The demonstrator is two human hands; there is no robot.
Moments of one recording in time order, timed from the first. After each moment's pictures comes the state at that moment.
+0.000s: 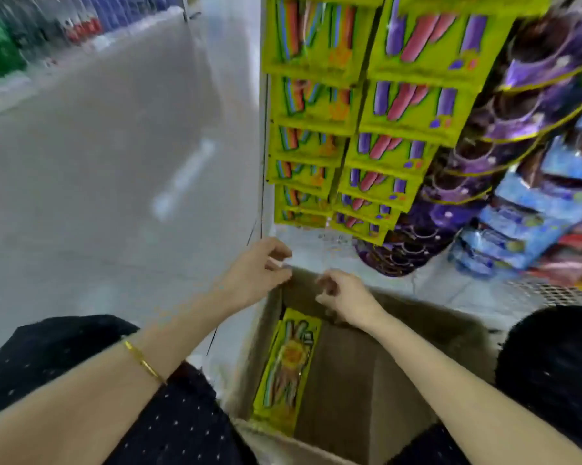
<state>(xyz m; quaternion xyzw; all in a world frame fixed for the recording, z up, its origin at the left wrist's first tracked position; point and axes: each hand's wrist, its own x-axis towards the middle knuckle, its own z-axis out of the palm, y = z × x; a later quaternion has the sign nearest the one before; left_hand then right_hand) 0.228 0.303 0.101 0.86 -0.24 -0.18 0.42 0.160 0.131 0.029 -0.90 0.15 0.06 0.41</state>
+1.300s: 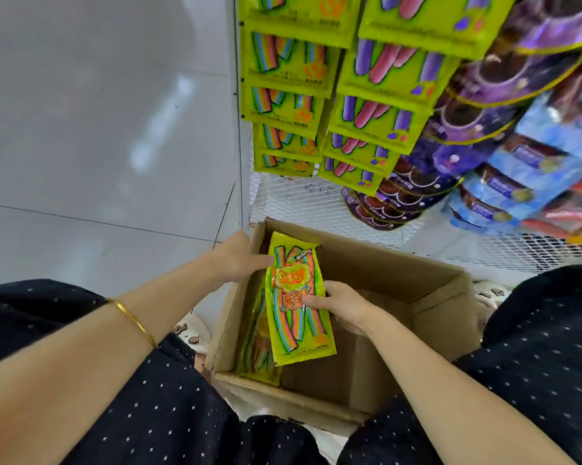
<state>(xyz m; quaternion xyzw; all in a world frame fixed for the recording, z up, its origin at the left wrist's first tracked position) 0.232 0.298 0.050 0.87 -0.07 -0.39 0.30 0.114 0.132 -0.053 -0.62 0.26 0.22 0.71</state>
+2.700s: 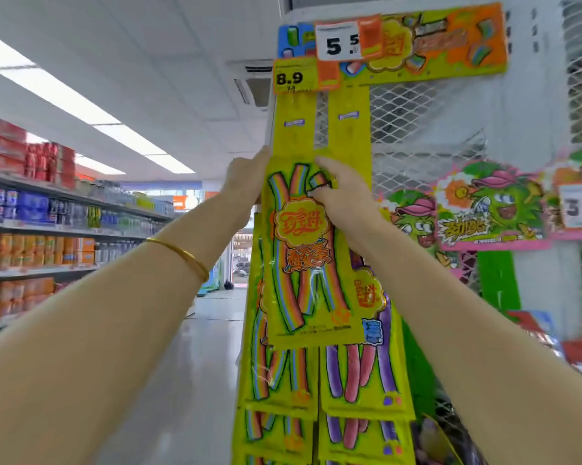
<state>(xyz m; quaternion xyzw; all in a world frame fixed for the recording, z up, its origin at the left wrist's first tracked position) 0.327 0.207 0.677 0.60 -0.31 0.17 0.71 0.238 0.096 0.643 -0.77 -0.09 -0.52 0.35</state>
